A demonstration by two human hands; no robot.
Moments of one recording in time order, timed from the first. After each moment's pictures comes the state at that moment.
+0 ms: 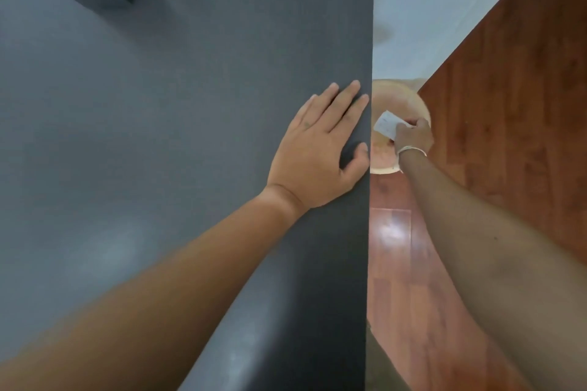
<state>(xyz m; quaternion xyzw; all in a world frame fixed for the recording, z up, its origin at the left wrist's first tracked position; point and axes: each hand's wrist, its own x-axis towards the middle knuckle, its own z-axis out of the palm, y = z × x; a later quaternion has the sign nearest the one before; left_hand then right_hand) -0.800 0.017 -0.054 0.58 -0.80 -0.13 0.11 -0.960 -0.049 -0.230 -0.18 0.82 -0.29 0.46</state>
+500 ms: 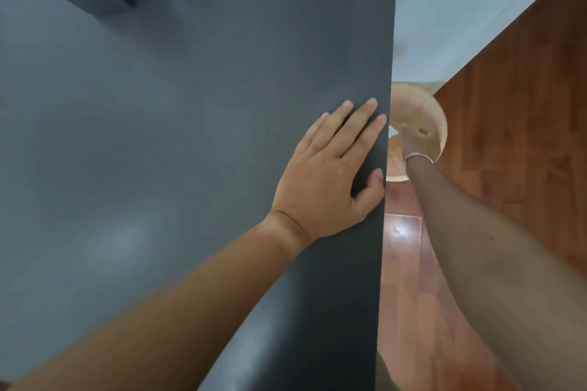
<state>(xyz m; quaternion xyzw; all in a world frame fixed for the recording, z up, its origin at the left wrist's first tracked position) -0.800 0.015 -0.059 0.58 -0.80 -0.11 0.11 -0.957 -0.066 -0.254 -0.15 0.83 -0.24 0.47</state>
